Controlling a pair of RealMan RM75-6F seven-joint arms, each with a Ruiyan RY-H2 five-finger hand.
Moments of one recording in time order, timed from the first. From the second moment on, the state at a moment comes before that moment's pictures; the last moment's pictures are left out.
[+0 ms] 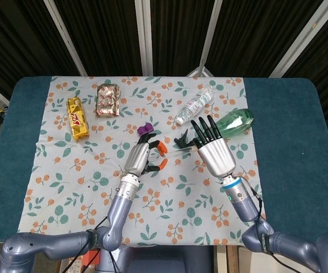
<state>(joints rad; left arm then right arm) -0.83 -2.06 -0.43 -1.30 1.05 1.13 0.08 0.65 -1.67 0.20 -1.22 -1.57 1.39 -0.45</state>
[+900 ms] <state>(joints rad) -0.82 -2.05 -0.43 -1.30 1.08 1.13 0.05 0.64 -1.65 0.20 -1.26 -1.54 1.36 -0.48</state>
